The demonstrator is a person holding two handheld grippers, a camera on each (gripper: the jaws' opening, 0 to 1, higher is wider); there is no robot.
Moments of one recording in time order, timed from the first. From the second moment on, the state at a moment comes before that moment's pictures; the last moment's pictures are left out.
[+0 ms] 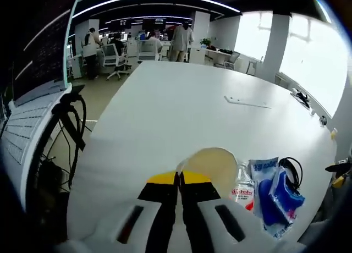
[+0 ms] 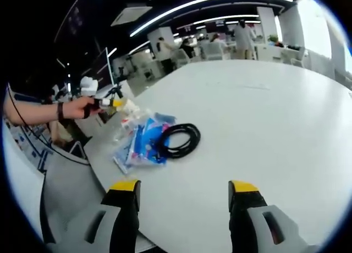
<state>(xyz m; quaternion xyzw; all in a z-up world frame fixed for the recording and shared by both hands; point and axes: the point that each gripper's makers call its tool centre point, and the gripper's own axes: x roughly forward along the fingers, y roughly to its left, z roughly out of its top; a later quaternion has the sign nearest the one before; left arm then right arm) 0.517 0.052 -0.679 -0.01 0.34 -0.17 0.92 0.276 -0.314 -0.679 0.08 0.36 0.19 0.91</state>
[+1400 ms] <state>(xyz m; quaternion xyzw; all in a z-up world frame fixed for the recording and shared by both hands) 0.565 -0.008 -0.688 -0.03 0.36 -0.19 0.91 0.261 -0.328 -0.688 0.11 0.37 0.17 0.91</state>
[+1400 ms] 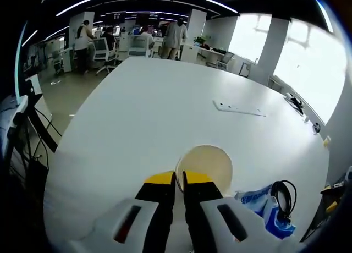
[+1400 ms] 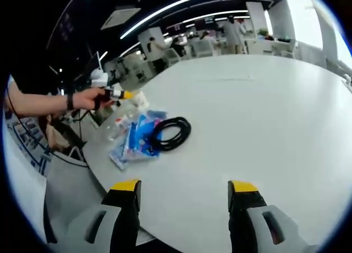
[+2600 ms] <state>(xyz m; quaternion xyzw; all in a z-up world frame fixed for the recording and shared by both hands) 0.566 0.009 -0.667 -0.05 0.34 -0.20 0.92 0.268 -0.308 -0.687 0.11 0.36 0.18 0.91</state>
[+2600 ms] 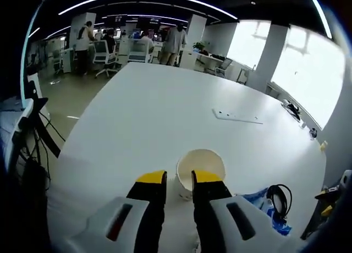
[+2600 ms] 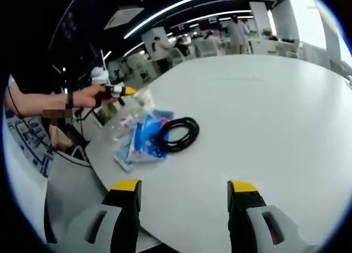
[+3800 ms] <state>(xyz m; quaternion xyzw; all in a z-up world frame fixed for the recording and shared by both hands) 0.483 0.052 -0.689 -0.07 0.36 -0.19 0.91 0.267 -0.298 -0.685 0.10 0.36 0.21 0.90</state>
